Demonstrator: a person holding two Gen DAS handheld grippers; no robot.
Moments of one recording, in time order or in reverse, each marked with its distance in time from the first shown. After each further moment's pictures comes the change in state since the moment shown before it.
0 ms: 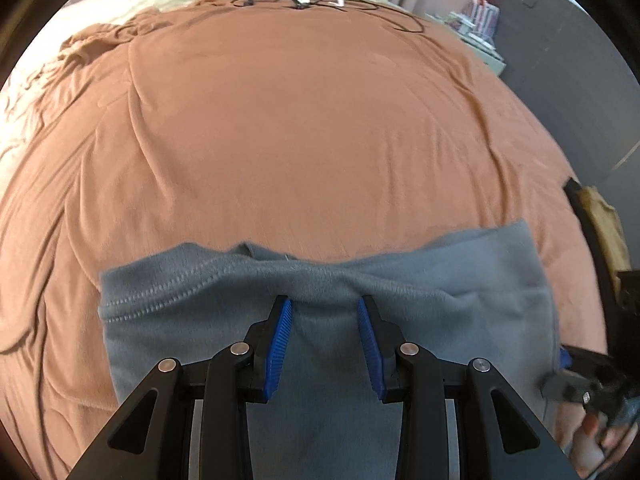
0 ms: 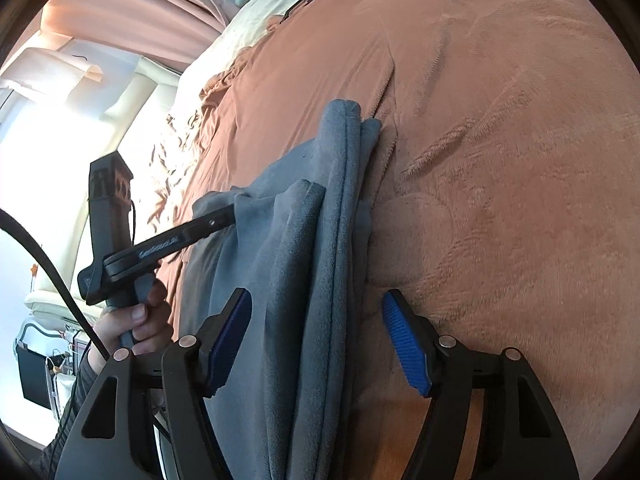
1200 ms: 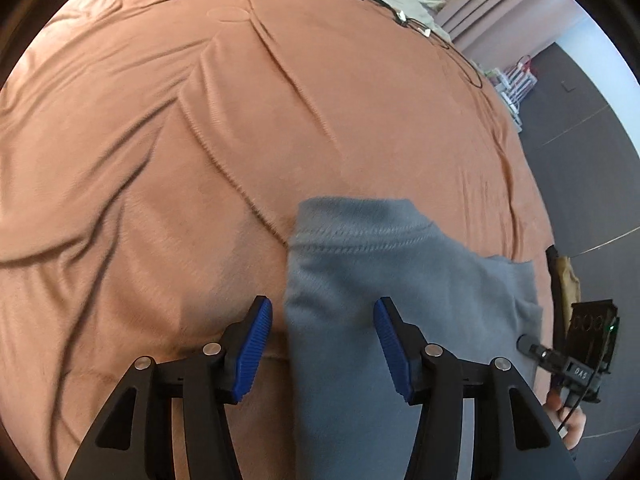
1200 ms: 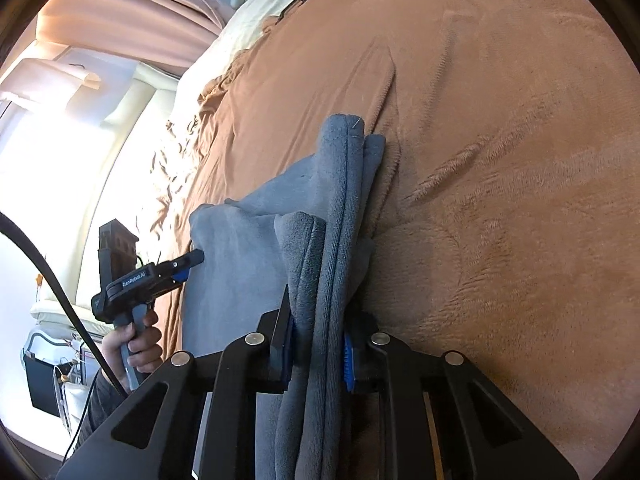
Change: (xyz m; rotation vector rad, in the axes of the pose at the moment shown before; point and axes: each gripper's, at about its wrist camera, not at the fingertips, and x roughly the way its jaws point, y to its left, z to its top) left arm -0.018 0.120 -0.037 -0.300 0.023 -0.201; right arm 0.009 -0.014 0.015 0.039 0.015 0.015
